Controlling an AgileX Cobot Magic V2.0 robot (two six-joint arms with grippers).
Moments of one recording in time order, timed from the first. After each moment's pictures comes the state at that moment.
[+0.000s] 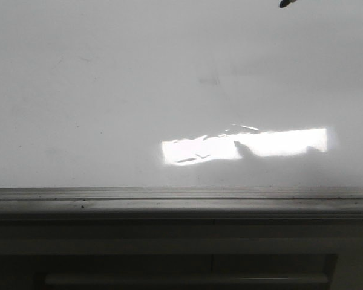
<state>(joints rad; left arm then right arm) -0.67 0.21 -0.52 0.59 0.65 -0.70 0.76 0.64 -0.79 0.04 0.62 -0.37</state>
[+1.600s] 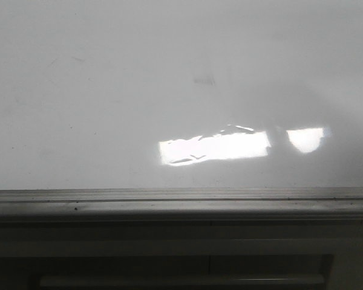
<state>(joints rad) -0.65 0.16 -0.42 0.48 0.57 -0.70 0.65 0.62 -0.79 -0.07 0.54 -0.32</state>
